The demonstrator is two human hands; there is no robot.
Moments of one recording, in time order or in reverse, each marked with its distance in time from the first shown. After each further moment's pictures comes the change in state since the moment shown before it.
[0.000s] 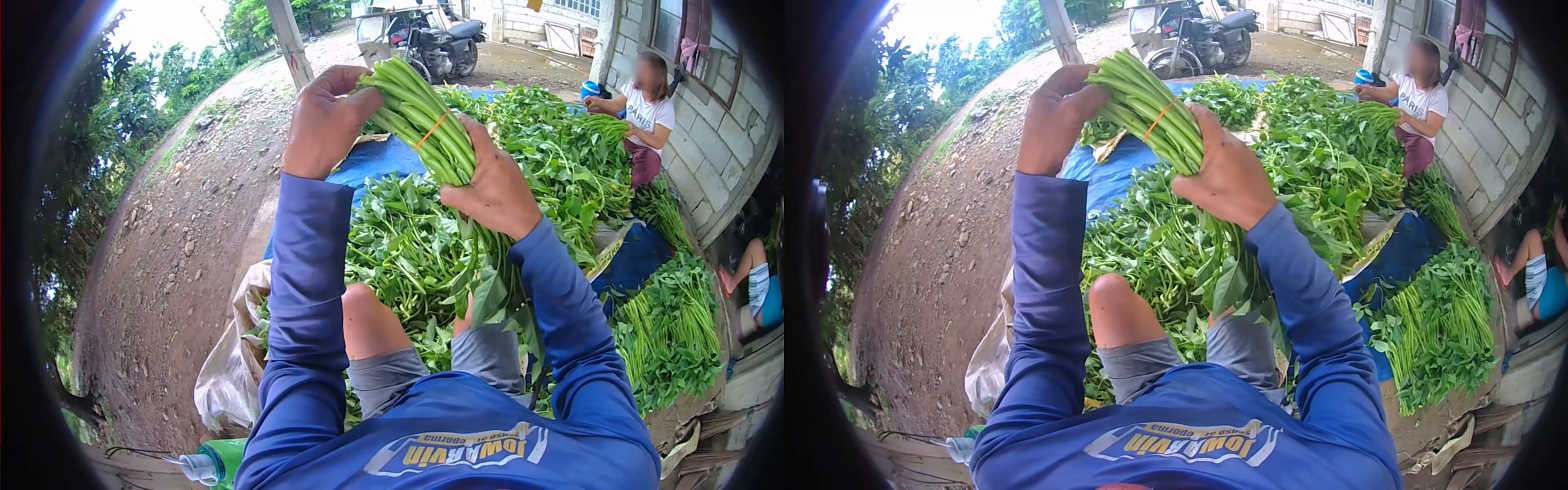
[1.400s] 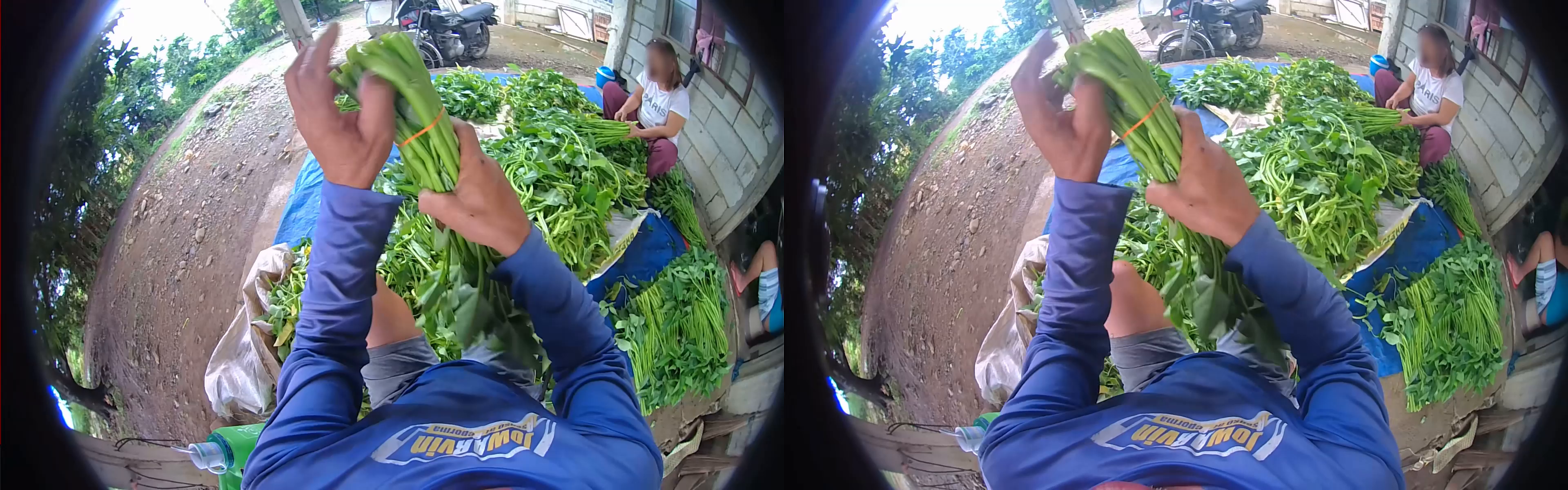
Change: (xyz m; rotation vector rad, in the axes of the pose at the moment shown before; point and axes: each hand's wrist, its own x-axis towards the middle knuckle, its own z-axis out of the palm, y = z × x) left_hand -0.017 -0.018 0.039 0.134 0.670 0.701; right_hand -0.015 -0.024 0.035 0.169 -0.028 0.024
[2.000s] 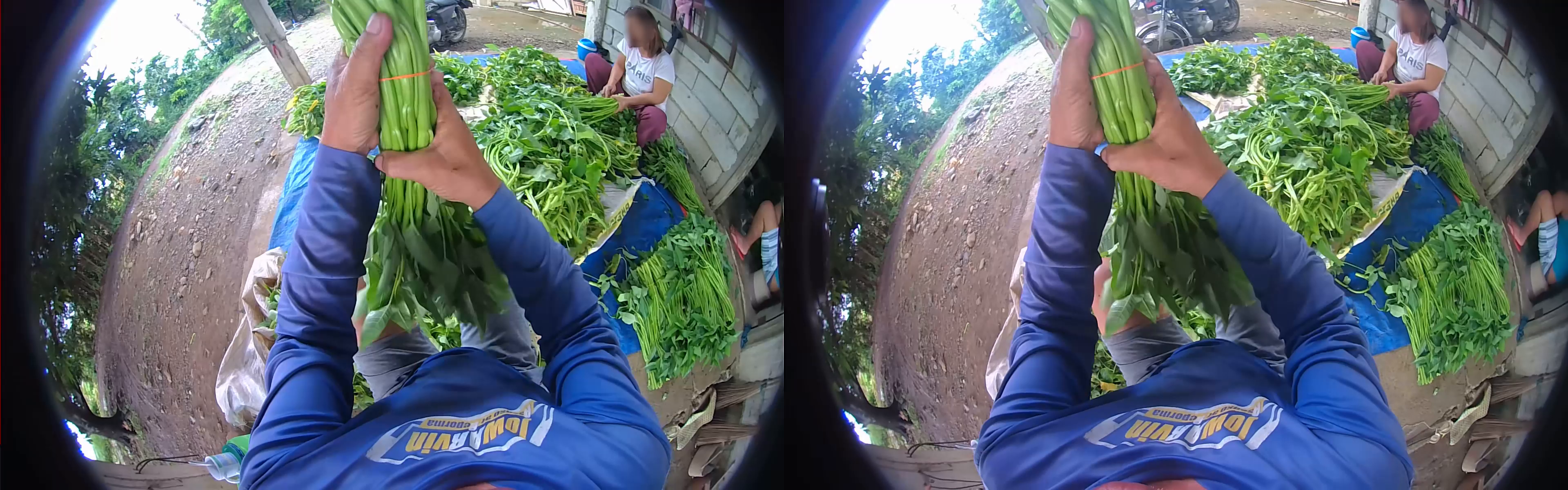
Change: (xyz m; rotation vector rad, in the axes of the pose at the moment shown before) left_hand 0.000 0.010 0.045 -0.795 -0.549 -0.816; right_hand 0.036 0.032 0.011 0.539 0.100 -0.177
